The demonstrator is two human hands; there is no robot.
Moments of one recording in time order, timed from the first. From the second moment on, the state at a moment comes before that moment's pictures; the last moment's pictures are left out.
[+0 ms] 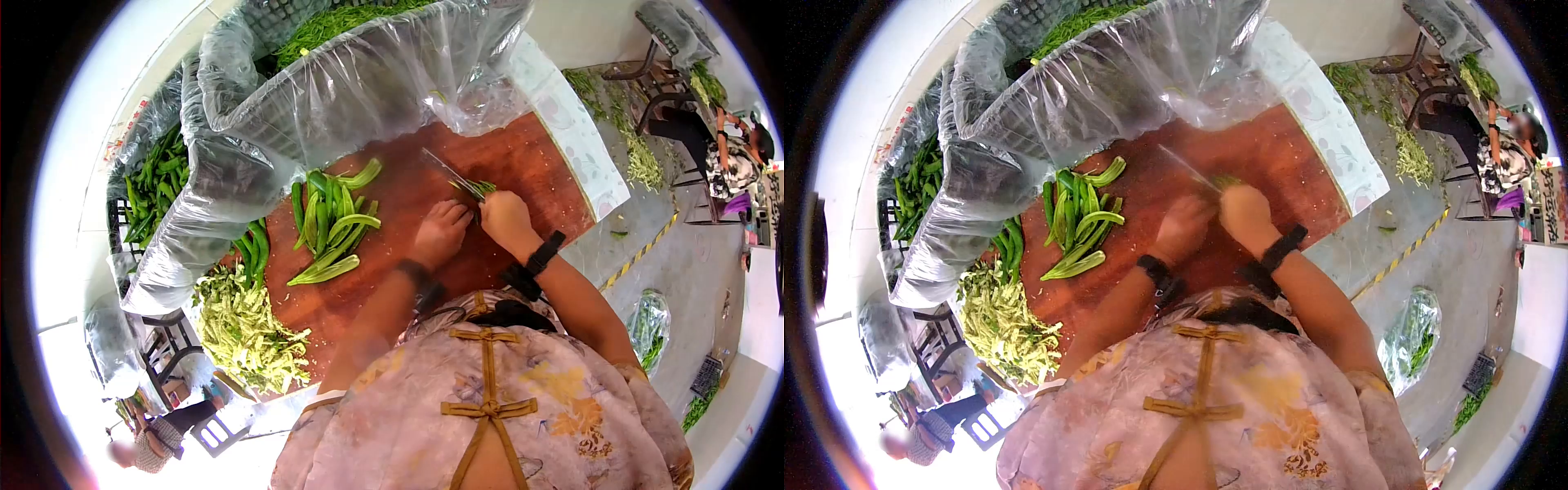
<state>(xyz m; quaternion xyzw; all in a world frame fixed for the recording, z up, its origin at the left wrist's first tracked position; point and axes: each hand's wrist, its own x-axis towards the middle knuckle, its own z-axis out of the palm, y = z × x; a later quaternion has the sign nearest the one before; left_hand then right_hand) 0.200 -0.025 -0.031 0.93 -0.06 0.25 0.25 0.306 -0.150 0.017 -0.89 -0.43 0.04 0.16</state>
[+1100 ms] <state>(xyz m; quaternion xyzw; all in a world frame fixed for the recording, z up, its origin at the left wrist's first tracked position) 0.198 -0.027 -0.031 0.93 -0.07 0.27 0.24 0.284 -0.174 0.026 -0.91 -0.38 0.06 0.18</state>
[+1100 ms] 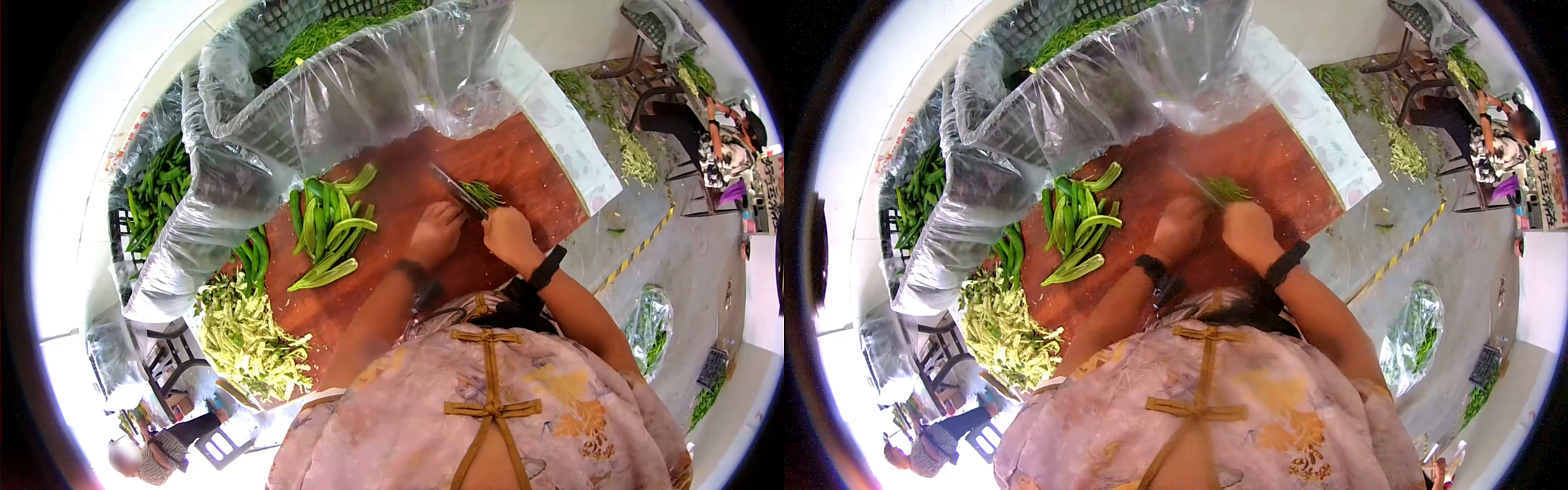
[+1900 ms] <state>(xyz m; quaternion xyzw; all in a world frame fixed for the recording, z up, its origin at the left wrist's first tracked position) 0.184 -0.005 -0.010 0.92 -0.03 0.30 0.24 0.315 -0.161 0.026 -0.89 -0.43 0.02 0.15</state>
